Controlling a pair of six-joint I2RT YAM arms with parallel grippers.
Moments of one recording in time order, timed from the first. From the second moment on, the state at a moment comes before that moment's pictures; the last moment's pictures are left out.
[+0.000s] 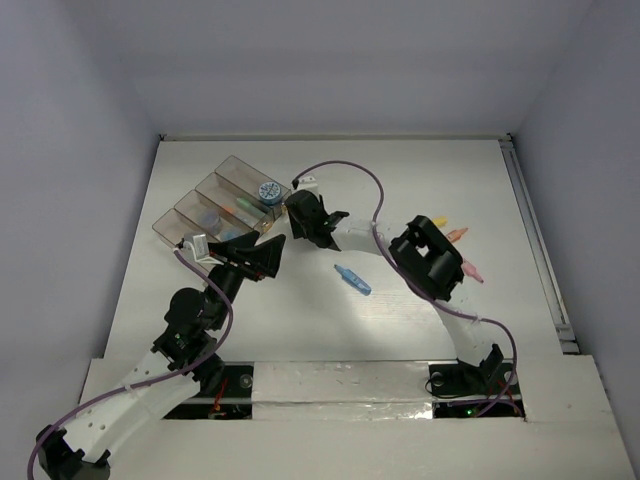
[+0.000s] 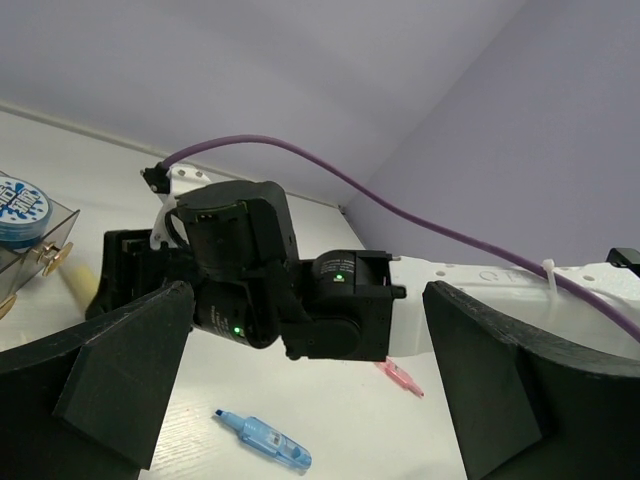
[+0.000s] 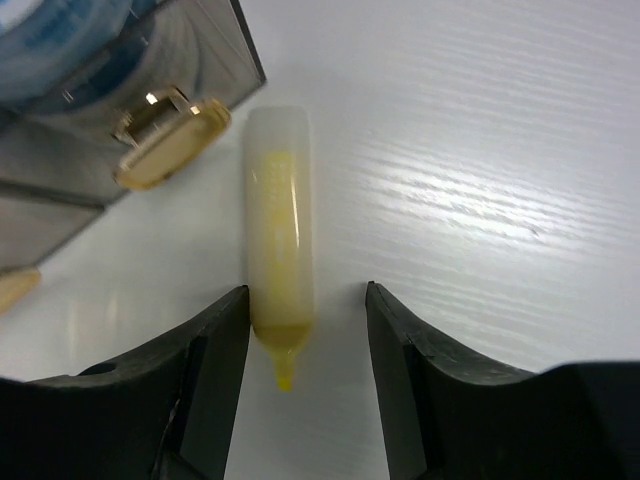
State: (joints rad) left arm -0.71 0.39 0.27 0.39 -0.28 -0.60; right arm 0.84 2.29 1.68 -0.10 0.46 0.39
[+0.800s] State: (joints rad) left arm -0.71 0.44 0.27 0.39 -0.28 -0.60; right arm 0.71 2.21 1.50 0.09 0.04 0.10
